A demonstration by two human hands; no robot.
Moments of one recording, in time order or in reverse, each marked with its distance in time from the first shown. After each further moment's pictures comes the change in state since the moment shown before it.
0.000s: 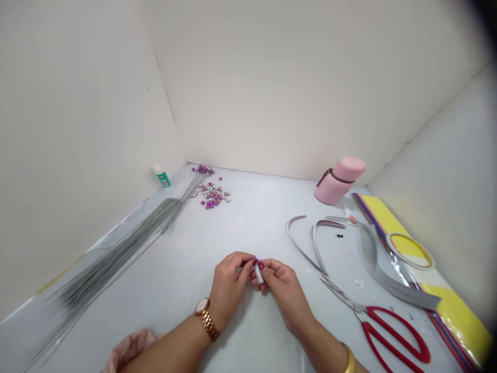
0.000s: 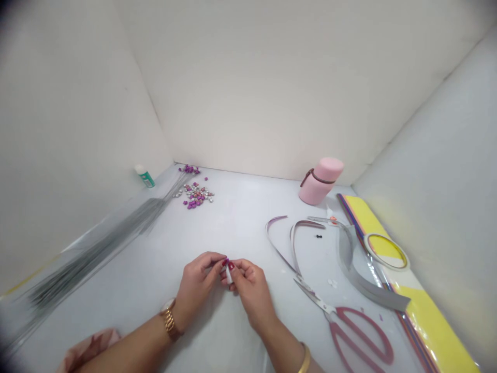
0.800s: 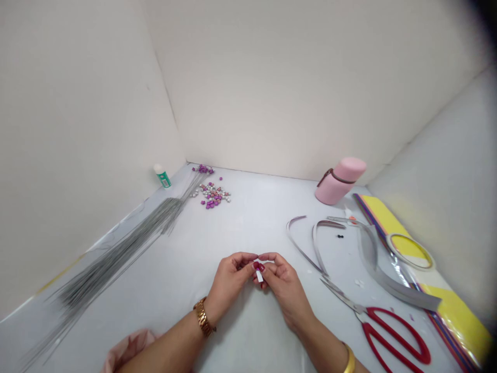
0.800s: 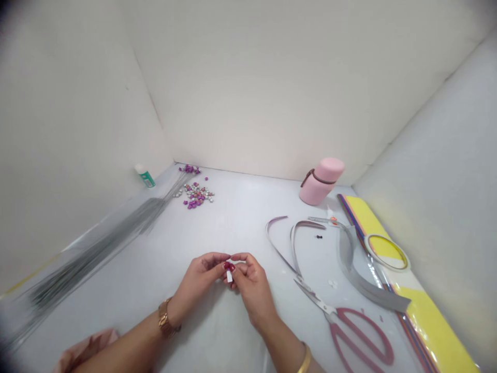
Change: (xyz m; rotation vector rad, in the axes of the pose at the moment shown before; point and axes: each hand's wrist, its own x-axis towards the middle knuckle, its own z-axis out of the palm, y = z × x) left_hand 0.009 -0.001 0.003 -0.390 -0.178 -0.270; right_hand 0.001 -0.001 0.000 0.047 -0.003 -0.041
